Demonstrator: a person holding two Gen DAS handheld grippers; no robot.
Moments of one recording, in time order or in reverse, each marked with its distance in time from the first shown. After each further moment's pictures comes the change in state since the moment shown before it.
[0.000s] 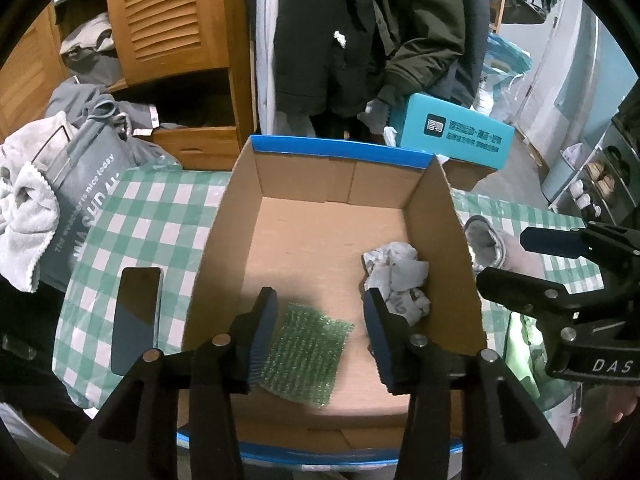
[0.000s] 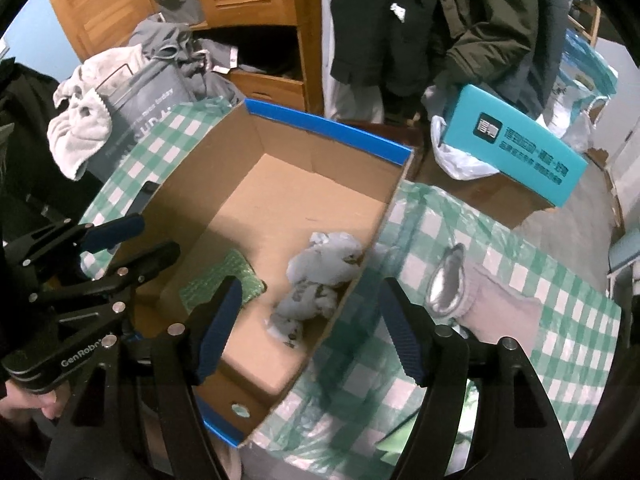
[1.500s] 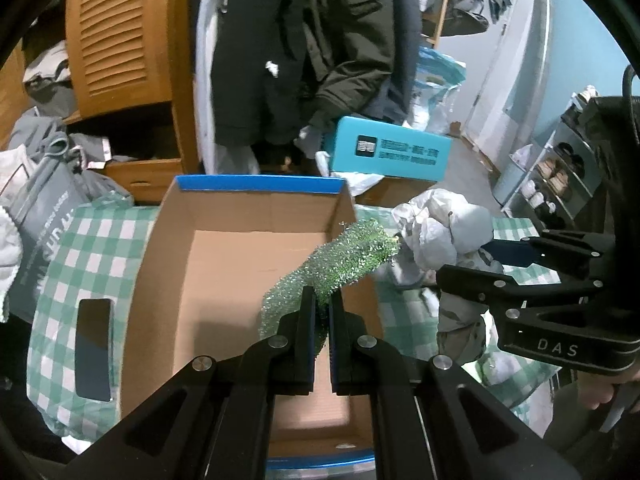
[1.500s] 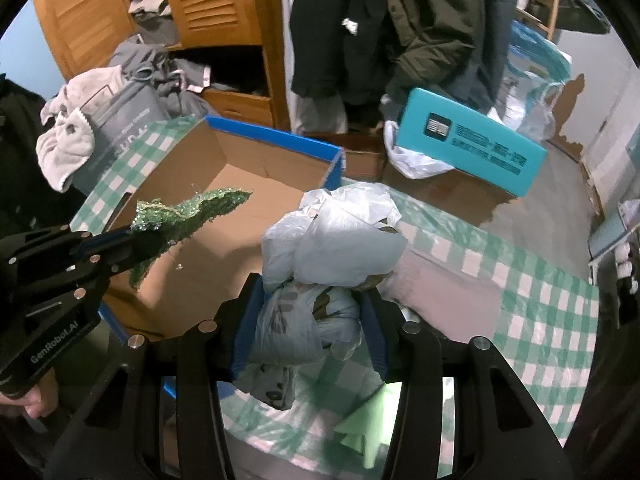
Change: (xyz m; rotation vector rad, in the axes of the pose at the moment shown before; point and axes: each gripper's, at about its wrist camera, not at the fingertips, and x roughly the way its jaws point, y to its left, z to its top) left arm -0.024 -0.047 0.002 0.065 -0.090 -0.150; right arm -0.034 -0.038 -0.023 0.027 -0.059 -0.060
